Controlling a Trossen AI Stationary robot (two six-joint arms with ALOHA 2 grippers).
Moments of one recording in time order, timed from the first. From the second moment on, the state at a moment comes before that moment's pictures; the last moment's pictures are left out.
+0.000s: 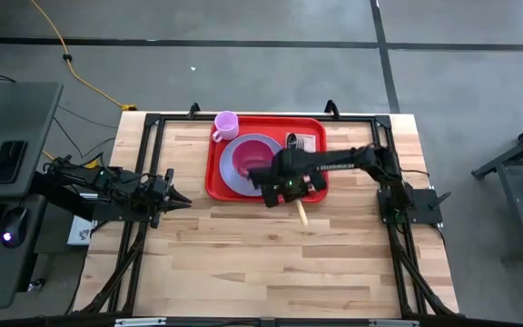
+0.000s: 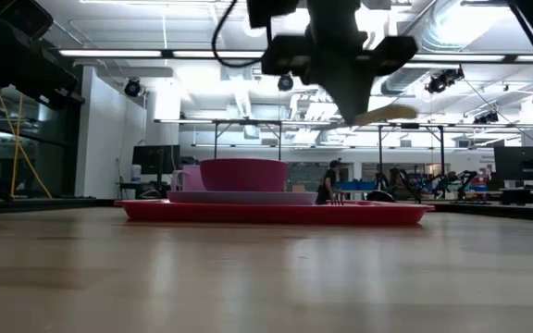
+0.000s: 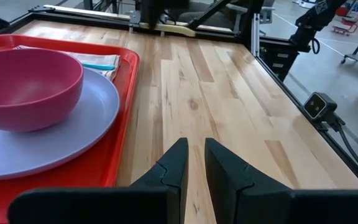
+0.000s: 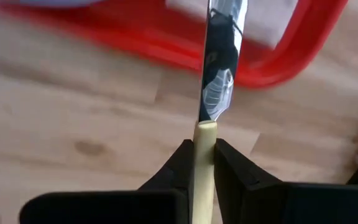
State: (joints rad) left arm -0.30 0.04 0.23 -0.47 -0.15 -0.19; right arm 0.02 2.08 1.93 -1.57 -0.04 1.30
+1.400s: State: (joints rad) left arm -0.30 0.04 0.23 -0.47 -0.15 -0.19; right arm -0.45 2.08 1.79 -1.56 -0.04 1.01
